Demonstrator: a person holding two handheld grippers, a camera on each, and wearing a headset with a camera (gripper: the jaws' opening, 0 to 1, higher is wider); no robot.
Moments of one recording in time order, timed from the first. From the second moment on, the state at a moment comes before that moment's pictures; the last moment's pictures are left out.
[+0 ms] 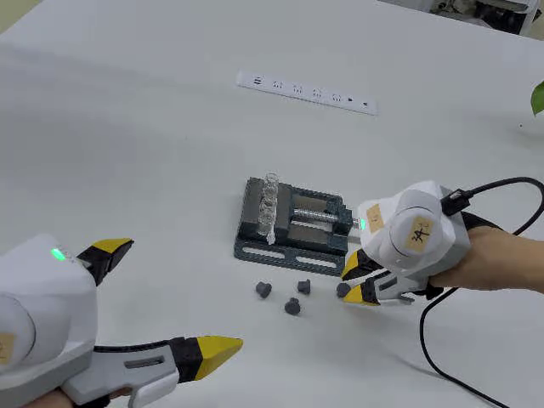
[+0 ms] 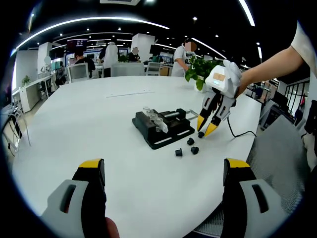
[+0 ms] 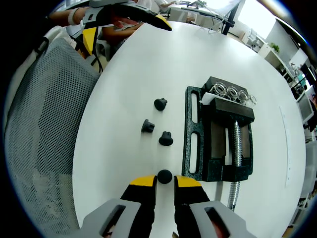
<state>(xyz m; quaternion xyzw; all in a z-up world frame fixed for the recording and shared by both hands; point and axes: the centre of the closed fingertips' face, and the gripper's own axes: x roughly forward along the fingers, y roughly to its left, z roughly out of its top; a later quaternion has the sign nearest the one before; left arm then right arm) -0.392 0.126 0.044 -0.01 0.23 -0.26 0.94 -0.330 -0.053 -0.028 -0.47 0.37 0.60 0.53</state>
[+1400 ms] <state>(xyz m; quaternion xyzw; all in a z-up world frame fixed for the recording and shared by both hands) -0.392 0.119 0.042 -0.02 0.24 -0.27 0.93 -0.333 -0.052 -0.029 -0.47 0.37 0.61 0.51</state>
